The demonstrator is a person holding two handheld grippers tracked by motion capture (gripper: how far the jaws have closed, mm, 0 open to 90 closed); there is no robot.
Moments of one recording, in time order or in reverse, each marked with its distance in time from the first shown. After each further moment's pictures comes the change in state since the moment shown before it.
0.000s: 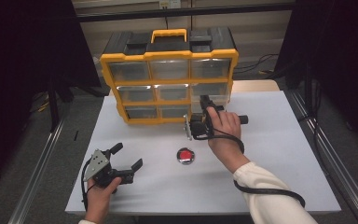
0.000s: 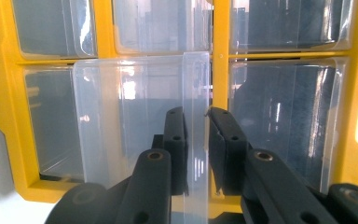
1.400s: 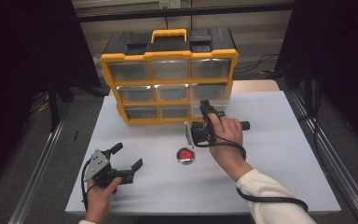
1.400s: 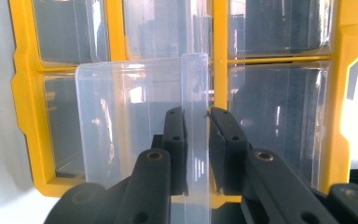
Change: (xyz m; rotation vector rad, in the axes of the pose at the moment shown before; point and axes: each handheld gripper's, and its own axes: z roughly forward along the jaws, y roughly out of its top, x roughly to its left) left arm -0.001 0.000 0.000 -0.003 0.000 -0.009; right arm 0.004 0.000 -0.019 -0.029 -0.001 0.007
